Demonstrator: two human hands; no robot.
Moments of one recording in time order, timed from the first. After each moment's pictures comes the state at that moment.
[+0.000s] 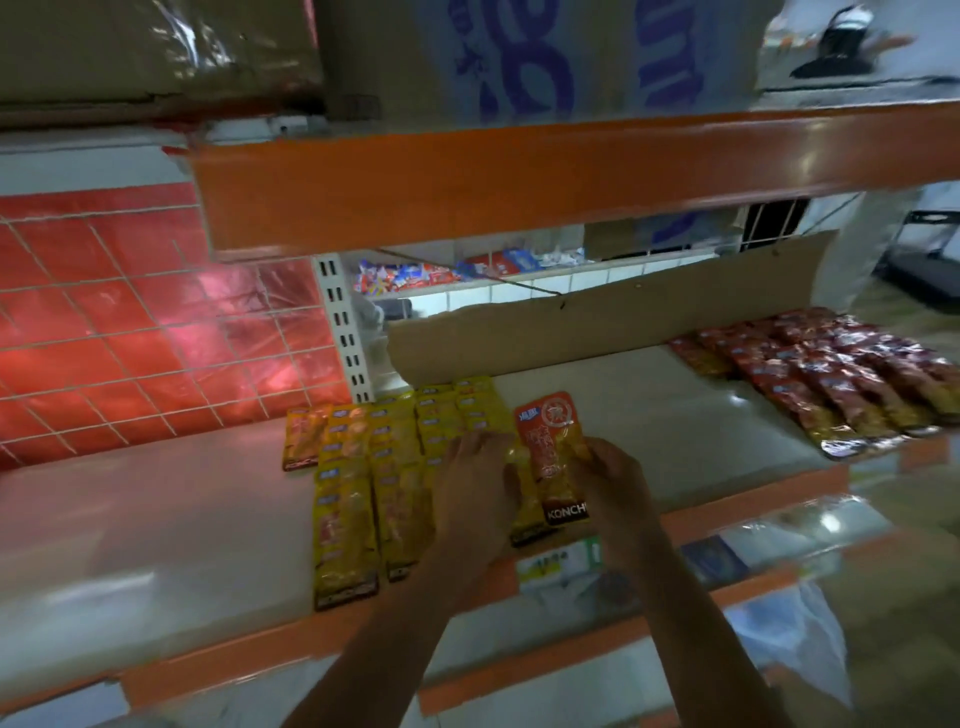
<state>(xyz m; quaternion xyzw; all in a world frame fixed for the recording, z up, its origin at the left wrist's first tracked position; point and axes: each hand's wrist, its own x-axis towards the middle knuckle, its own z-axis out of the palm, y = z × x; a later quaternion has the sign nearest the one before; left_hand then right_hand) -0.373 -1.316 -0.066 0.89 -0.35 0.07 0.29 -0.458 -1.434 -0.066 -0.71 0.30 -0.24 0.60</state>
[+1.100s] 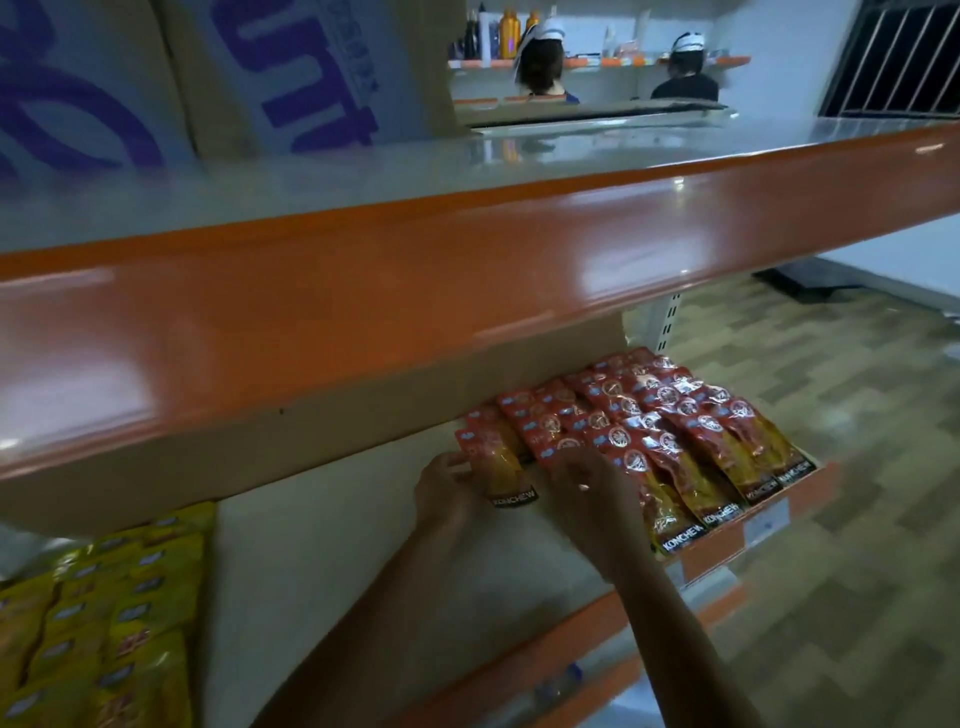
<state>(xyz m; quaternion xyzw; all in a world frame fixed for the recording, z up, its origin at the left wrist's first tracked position) -0.378 -1.673 -0.091 0.82 -0.15 -0.20 0.52 -0.518 -1.755 -0.058 -0.80 0.38 -0.28 0.37</state>
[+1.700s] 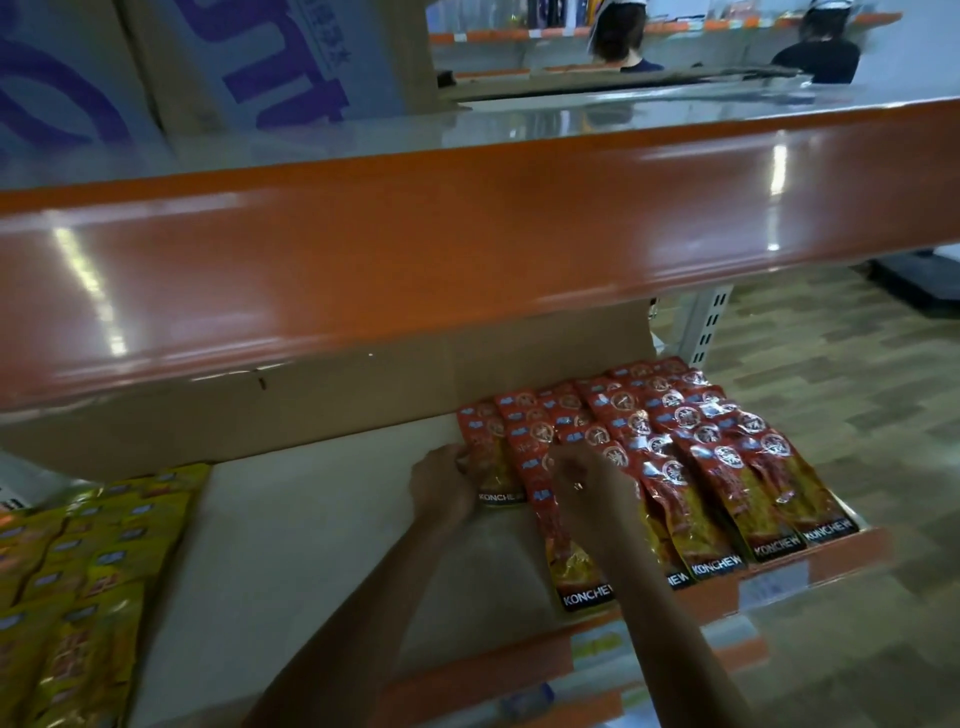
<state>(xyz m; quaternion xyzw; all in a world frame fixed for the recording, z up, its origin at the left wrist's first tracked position) -0.391 -1.719 -0.096 0.91 -0.14 -0.08 0.39 -0.523 -1.822 -0.057 -0.85 0.29 -0.21 0.39</state>
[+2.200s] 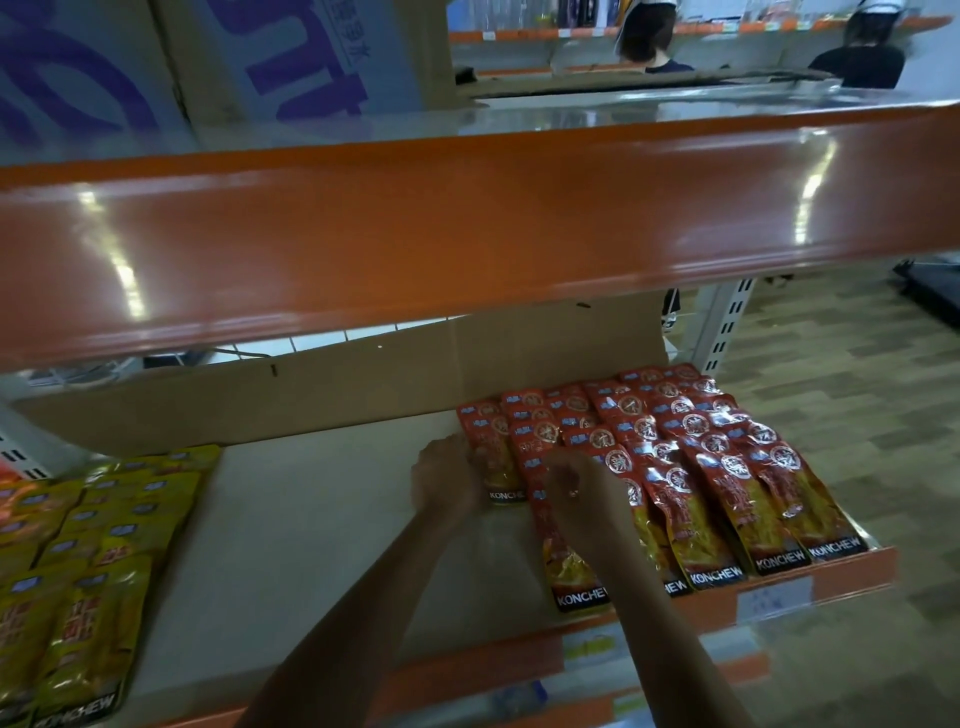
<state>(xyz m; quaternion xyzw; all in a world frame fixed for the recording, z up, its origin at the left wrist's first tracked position) -0.388 -1.728 -0.100 0.94 -0.14 -0.03 0.31 -0.519 -1.827 -0.066 -0.88 0.25 -0.18 0.37</state>
